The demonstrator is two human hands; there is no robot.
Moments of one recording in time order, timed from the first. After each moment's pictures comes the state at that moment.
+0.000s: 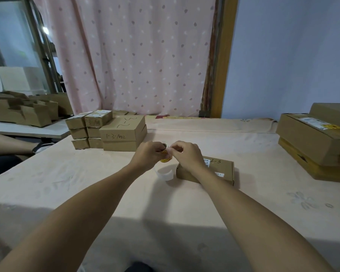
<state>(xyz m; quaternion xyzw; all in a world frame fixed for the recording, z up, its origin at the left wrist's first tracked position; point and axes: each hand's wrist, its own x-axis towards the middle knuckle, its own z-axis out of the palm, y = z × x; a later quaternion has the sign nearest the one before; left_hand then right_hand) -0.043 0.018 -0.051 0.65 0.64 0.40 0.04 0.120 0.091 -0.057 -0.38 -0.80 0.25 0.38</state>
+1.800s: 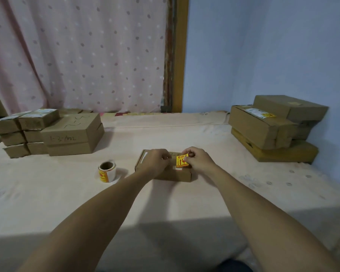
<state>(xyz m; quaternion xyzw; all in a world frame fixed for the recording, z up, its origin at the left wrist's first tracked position) 0.094 0.093 -0.090 0.66 0.65 0.34 0.12 0.285 0.146 -0.092 -0.51 -0.72 0.33 0.33</state>
